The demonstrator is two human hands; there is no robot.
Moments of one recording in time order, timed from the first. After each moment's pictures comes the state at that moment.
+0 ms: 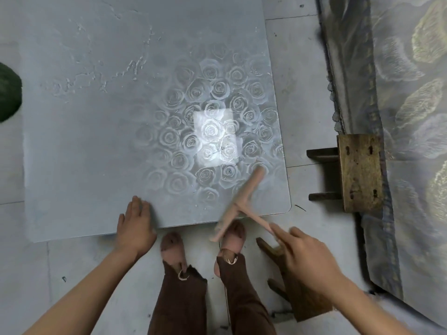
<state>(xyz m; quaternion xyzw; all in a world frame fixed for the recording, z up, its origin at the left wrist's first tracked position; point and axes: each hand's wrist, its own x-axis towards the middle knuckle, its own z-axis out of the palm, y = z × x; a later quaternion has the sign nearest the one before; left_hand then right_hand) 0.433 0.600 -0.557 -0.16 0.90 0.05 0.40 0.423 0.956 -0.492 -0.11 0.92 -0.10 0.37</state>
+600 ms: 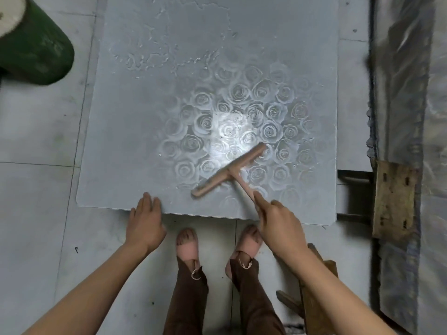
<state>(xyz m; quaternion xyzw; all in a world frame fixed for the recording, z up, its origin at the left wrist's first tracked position) 0.491 0.514 -0.562 -0.19 0.90 0.07 0.38 0.402 0.781 -0.513 -0.13 0.94 -0.13 0.28</state>
